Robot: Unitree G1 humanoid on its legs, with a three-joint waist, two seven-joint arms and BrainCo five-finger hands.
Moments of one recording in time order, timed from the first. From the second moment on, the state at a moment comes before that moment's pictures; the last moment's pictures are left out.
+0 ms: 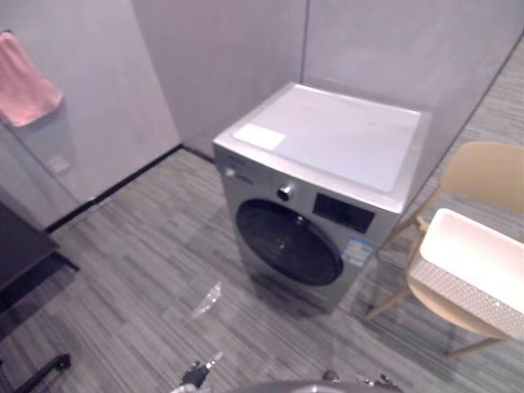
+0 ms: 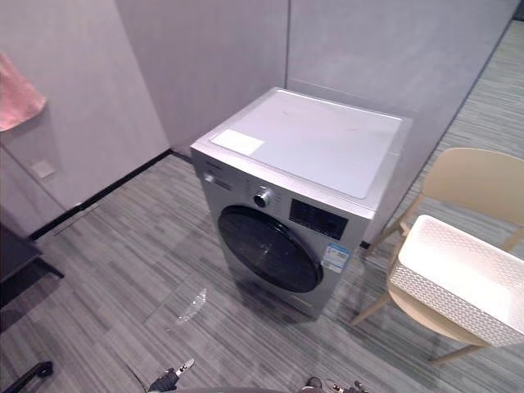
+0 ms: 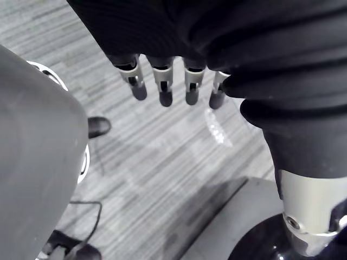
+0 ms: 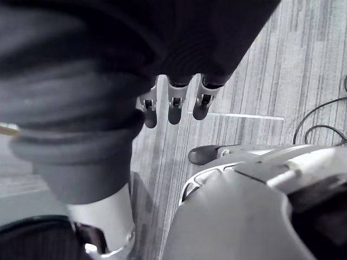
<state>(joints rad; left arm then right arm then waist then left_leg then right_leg) 0.10 0.02 0.22 1.13 -0.07 -0.05 0.02 0.12 -0.11 -0.34 1.16 0.15 -0.07 0.02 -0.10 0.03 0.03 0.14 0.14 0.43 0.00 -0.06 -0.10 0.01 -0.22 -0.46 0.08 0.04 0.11</state>
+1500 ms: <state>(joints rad) 0.09 0.06 0.32 1.11 -0.05 -0.07 0.03 0.11 -0.06 -0.31 1.15 0.24 -0.10 0.02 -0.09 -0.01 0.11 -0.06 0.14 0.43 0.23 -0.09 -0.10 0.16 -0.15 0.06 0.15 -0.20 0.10</state>
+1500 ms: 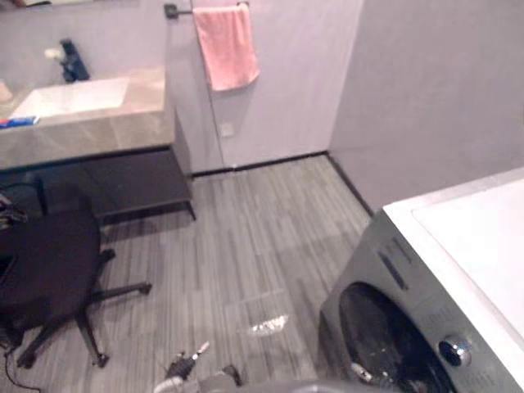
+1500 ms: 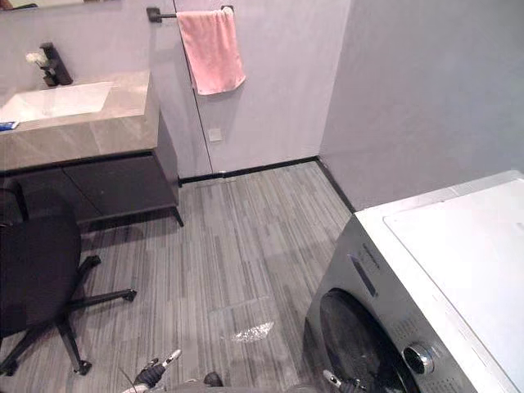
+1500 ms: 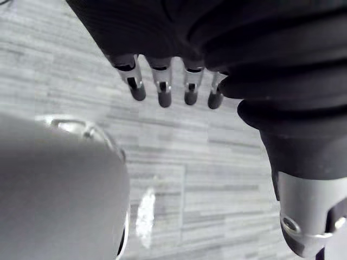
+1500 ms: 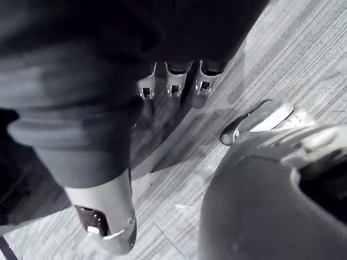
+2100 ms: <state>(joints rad) 0.07 0.11 0.19 1.16 -0.05 -0.06 0.03 0.14 -0.03 -0.33 1.15 0.23 -0.11 0.02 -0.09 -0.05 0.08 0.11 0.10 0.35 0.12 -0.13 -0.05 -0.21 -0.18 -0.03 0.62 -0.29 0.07</state>
